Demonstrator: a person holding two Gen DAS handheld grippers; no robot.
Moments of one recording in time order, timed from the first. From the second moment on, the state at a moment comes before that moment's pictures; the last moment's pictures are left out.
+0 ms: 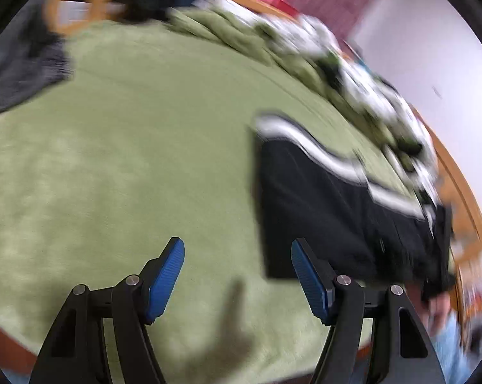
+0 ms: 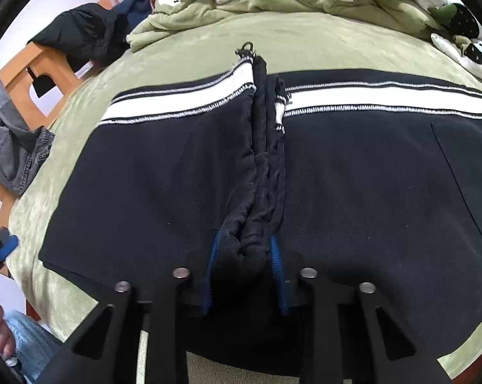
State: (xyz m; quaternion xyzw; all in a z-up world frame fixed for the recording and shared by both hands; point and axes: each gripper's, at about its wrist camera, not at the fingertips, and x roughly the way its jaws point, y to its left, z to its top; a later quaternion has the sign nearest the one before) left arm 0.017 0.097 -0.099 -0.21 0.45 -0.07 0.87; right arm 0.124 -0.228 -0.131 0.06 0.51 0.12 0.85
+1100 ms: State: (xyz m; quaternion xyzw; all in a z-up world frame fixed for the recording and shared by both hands) left arm 0.024 0.018 -0.113 -0.13 0.47 -0.09 0.87; right arm 0.108 -0.329 -0.121 0.15 0.50 0.08 0.85
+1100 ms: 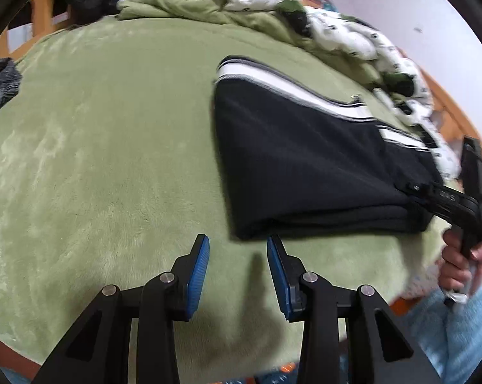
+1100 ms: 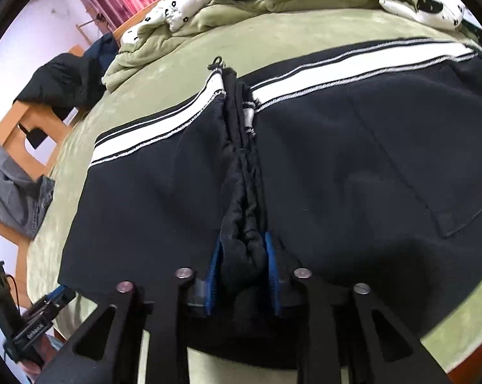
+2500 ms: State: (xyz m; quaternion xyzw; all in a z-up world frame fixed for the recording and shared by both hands) left arm 0.107 0.008 0.035 -0.07 0.40 -0.09 0.91; right arm 0.103 -0.431 0.020 0.07 0.40 -0.02 0.91
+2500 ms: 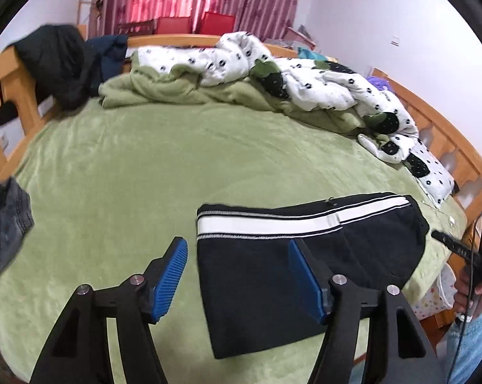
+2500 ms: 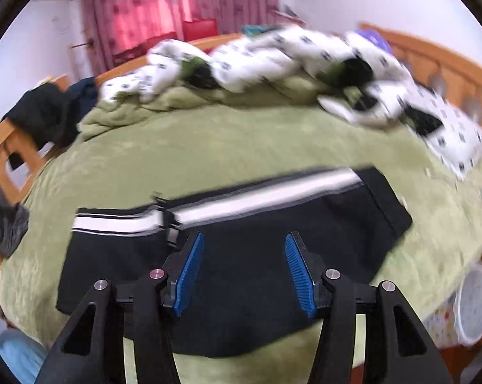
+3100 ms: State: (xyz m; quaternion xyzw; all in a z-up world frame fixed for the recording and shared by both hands) left arm 0.178 0.020 -0.150 -0.16 0.49 -0.13 0.85; right arm 0.101 -0.585 -0.133 0.25 0.42 -0.12 0.86
